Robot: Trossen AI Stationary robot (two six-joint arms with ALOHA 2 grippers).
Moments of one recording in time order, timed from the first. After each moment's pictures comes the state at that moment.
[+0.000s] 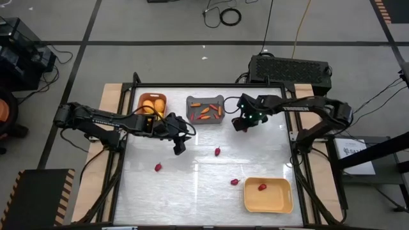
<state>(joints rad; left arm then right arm) -0.05 1.32 0.91 -0.38 -0.19 -0.31 -0.43 1.50 0.86 -0.63 -0.20 0.78</state>
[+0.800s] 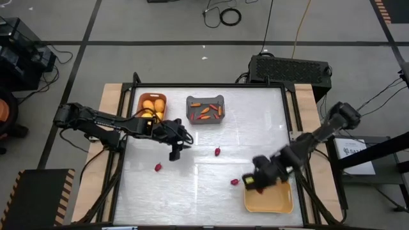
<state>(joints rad) -0.05 1.32 0.79 -0.20 0.01 -0.07 0.60 1.41 1.10 -0.83 -0.16 1.97</state>
